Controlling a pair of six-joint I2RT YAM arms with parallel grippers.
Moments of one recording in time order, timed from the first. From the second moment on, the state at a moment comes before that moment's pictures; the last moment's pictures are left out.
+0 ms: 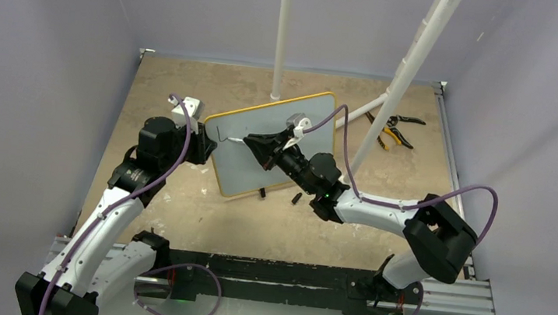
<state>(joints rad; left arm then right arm) -0.27 0.83 0.76 -0.34 0.15 -0.18 0.94 1.53 0.77 0.98 0.02 0.30</state>
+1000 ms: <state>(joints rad) -0.27 0.83 0.76 -0.34 0.15 -0.18 0.94 1.50 0.76 1.02 0.08 0.30</state>
